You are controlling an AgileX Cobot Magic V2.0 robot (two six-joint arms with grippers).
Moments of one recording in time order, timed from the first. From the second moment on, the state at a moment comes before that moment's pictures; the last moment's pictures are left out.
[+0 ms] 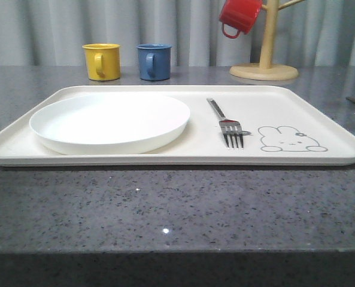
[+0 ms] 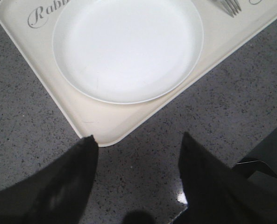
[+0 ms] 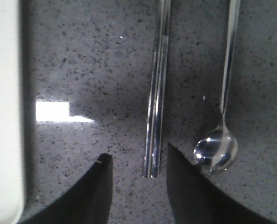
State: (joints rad) left arm -0.67 0.90 -0.92 0.06 0.92 0.06; right arm 0.02 1.58 -1.40 -0.01 1.23 0.05
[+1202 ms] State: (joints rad) left arm -0.67 0.90 -0.92 0.06 0.92 0.06; right arm -0.01 1.77 -1.40 -0.03 1.18 0.03
